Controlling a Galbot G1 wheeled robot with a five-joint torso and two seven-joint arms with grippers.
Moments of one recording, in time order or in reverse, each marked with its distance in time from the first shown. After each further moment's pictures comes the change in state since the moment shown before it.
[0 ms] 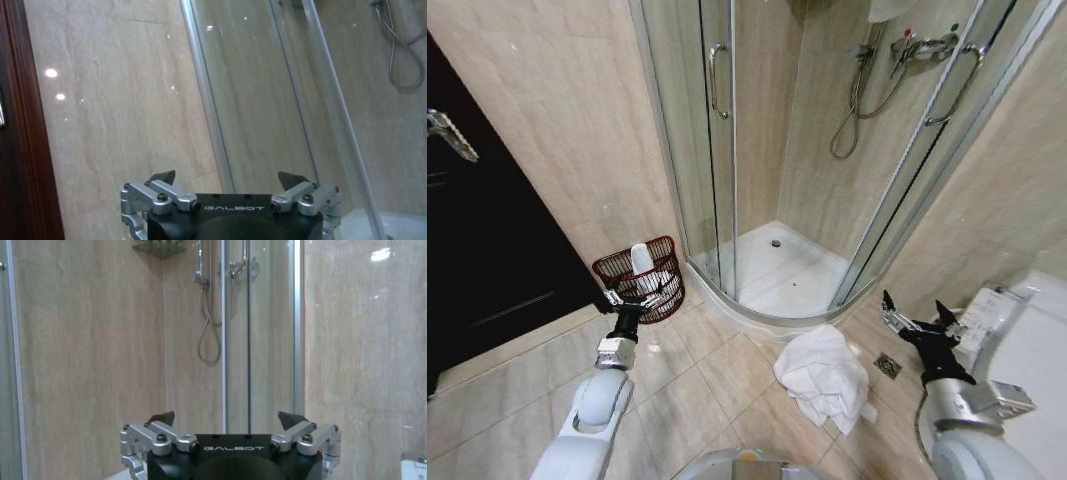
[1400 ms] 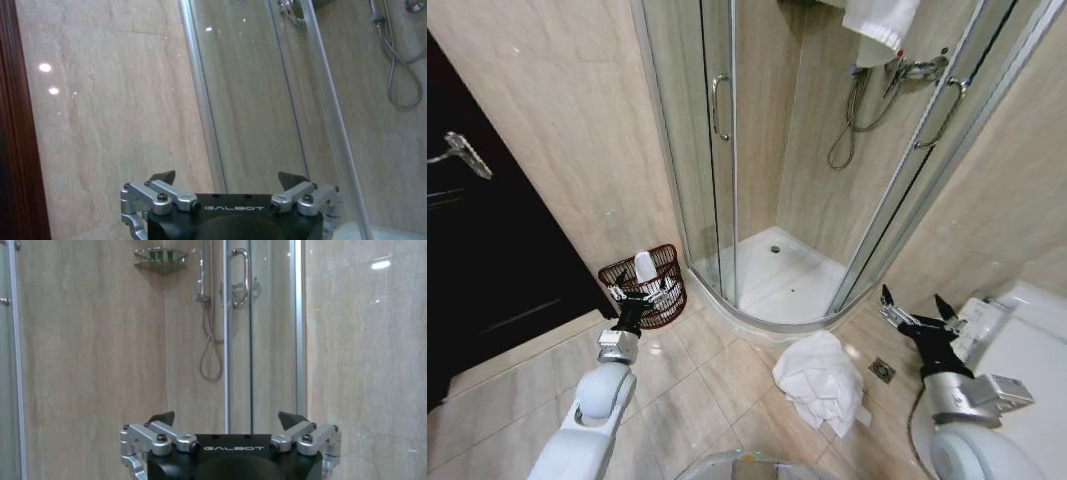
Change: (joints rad) left arm -0.025 0.017 0.022 -0.012 -0.039 0.043 -0.003; right arm 0.035 0.002 -0.005 -0.001 -0.007 -0.016 -0.004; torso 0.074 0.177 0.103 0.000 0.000
